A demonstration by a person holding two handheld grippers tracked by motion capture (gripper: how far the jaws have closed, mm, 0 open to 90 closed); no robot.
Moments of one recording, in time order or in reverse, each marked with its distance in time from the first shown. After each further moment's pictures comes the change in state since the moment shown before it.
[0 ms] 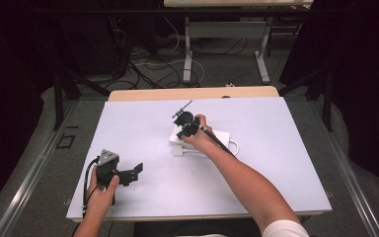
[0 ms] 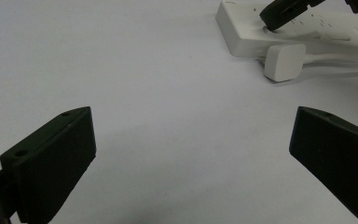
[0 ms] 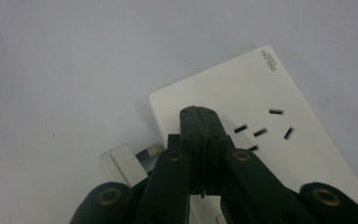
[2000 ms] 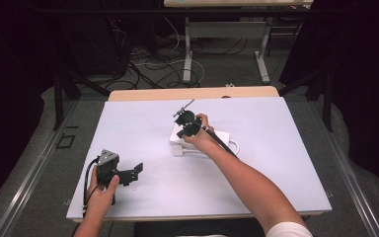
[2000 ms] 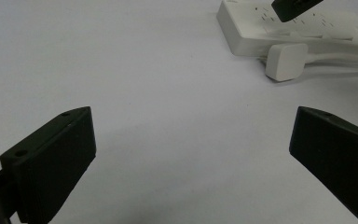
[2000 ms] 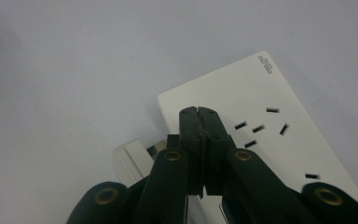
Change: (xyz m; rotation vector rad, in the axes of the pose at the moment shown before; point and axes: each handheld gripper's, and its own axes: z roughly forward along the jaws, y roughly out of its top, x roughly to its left) left arm 0.001 0.000 0.001 0.000 0.001 -0.012; right arm 0.003 -0.001 -0.014 -0.024 0.009 0.006
